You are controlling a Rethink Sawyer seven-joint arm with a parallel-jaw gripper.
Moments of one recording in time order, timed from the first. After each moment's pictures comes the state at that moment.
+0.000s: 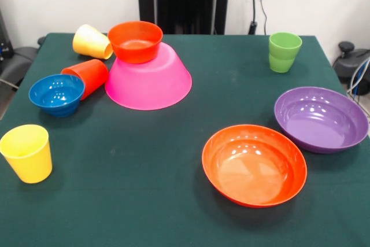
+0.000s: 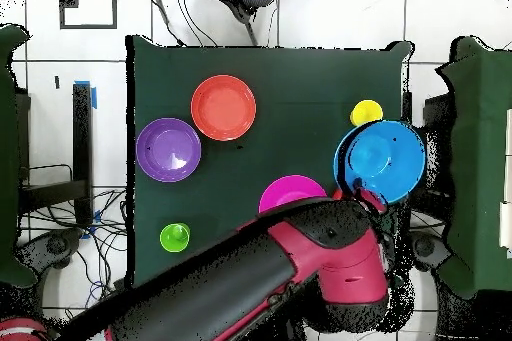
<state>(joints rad) 0.29 -0.21 -1.15 1.46 -1.39 -0.76 2.59</state>
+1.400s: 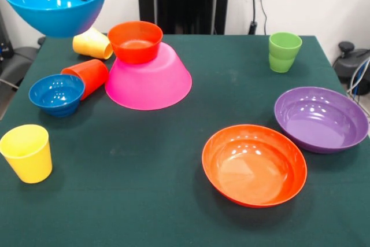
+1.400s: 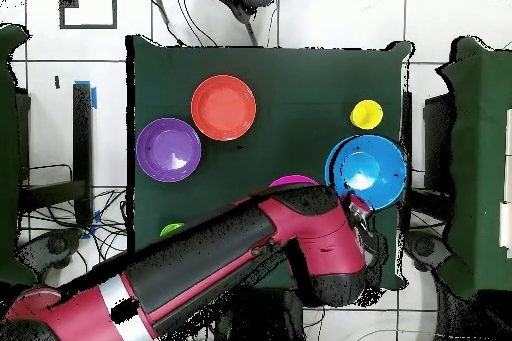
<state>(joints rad) 0.31 -0.02 -1.14 1.47 -1.38 -0.72 2.59</state>
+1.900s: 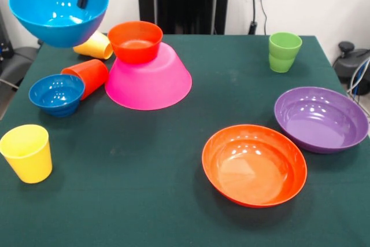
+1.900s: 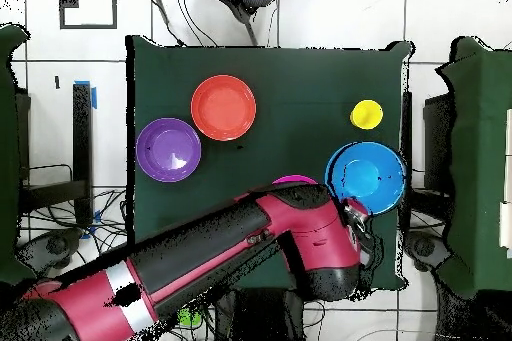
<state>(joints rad) 0.33 0.06 -1.14 1.47 -1.39 -0.69 2.59</state>
